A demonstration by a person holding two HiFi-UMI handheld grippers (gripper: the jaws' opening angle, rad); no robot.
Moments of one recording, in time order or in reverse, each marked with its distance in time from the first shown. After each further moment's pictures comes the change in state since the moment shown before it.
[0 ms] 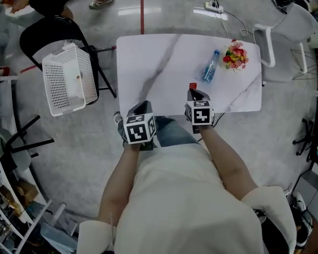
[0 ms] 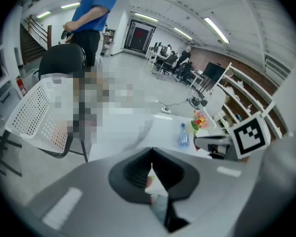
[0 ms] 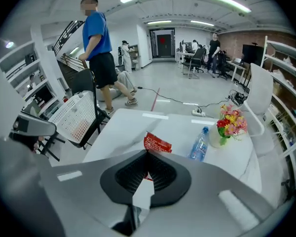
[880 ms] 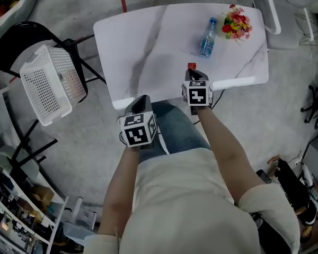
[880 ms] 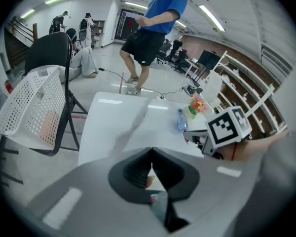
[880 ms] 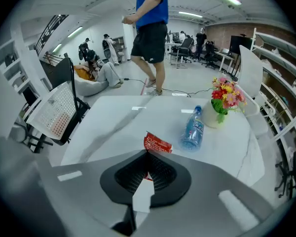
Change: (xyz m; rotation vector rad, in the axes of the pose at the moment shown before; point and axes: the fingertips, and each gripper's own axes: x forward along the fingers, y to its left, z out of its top) left arm 0.044 -0.011 -0.039 0.073 0.115 -0.033; right arm 0.073 -0.035 -0.053 0.103 0.090 -0.096
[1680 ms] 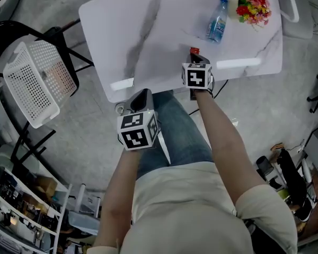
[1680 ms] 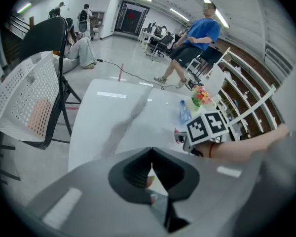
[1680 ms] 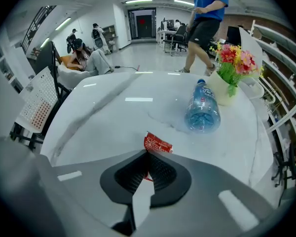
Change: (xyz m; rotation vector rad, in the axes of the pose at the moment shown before) left arm 0.046 0.003 -0.027 -0.014 0.076 -0.020; right arm 0.096 -0.015 -0.050 0.046 0.115 -0.051
